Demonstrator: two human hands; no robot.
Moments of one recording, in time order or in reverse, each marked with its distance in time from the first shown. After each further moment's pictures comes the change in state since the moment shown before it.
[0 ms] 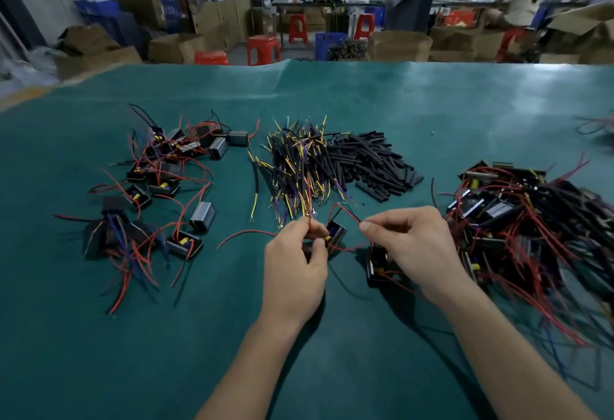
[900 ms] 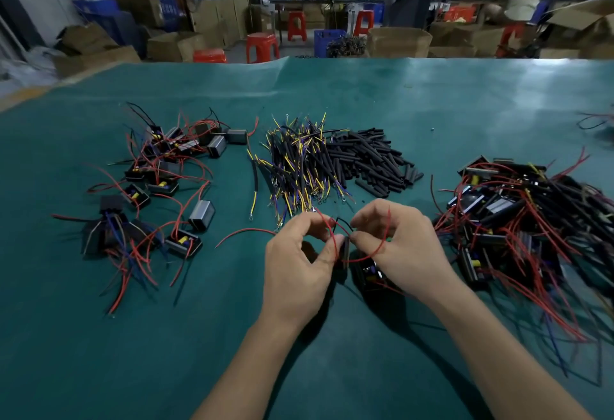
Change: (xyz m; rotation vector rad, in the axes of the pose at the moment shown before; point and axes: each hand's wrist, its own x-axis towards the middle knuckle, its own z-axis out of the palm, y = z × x) left_hand -0.004 0.006 -0.003 -0.148 0.012 0.081; right_hand -0.007 -0.007 0.012 -0.118 -0.068 -0.125
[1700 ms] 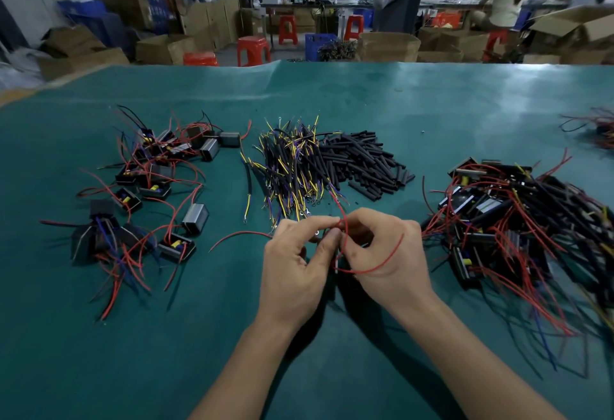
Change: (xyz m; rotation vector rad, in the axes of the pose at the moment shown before) left_hand 0.002 -0.012 0.002 -0.029 -0.022 0.116; right_hand -0.014 -0.017 0.018 -0.201 0.175 -0.137
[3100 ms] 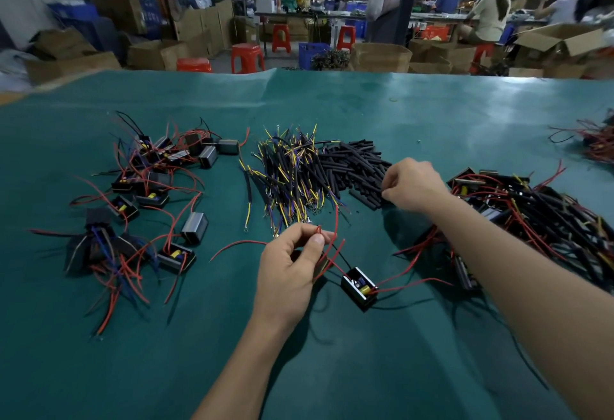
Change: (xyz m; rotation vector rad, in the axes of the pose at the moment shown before) left_hand 0.009 0.005 -0.007 -0.371 -0.074 -0.397; right_hand 0.134 0.062 -0.032 -0.499 -0.354 0.311
